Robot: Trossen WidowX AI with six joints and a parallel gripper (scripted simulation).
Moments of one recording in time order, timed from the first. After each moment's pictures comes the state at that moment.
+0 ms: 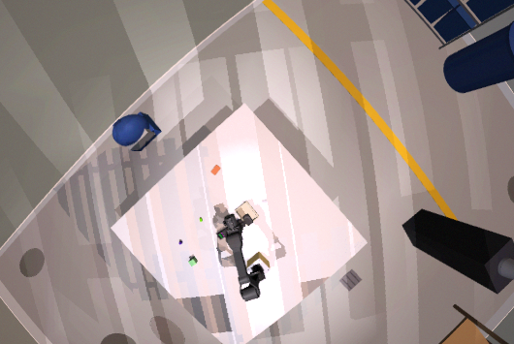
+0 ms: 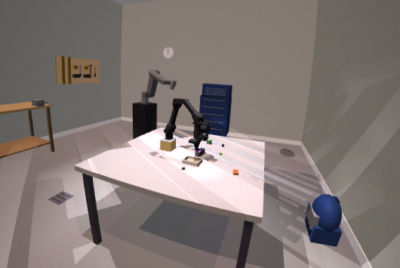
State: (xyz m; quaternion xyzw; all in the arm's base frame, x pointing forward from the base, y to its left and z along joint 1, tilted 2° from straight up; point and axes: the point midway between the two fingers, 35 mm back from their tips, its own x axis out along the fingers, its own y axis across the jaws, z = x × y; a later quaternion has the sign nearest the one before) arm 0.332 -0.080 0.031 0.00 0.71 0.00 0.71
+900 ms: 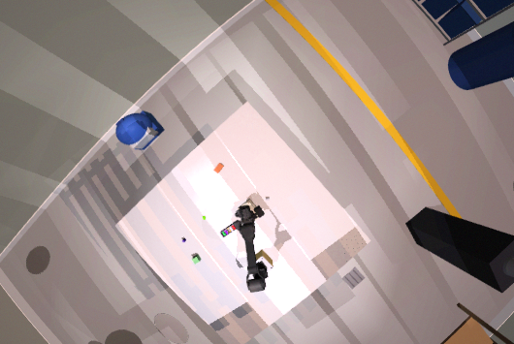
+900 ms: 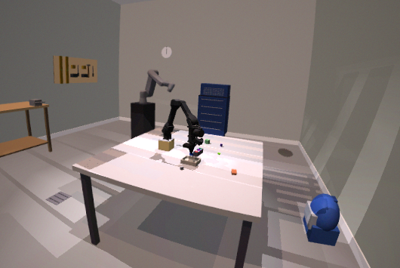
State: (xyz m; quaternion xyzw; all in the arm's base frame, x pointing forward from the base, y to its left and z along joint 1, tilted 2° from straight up) arm 0.329 -0.136 0.011 0.00 0.71 0.00 0.71
